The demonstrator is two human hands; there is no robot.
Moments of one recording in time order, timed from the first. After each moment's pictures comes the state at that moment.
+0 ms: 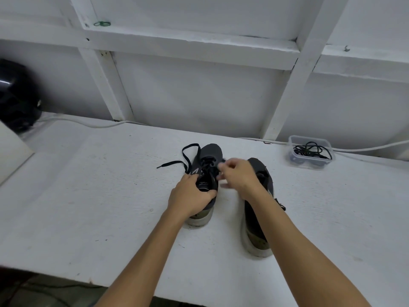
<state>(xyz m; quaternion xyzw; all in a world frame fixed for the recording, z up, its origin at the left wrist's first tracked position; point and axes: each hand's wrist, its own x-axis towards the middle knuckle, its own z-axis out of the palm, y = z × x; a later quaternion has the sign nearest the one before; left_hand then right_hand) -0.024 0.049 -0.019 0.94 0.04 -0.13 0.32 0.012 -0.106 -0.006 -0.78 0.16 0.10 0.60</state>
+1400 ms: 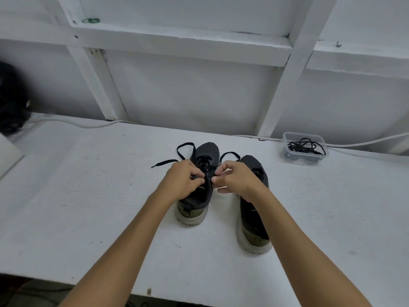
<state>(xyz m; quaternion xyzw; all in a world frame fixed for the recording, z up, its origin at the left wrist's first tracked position) 0.010 0.065 -0.008 0.94 -0.11 -0.09 0.30 -0.002 -0.125 -0.003 -0.78 0.09 0.18 0.59</state>
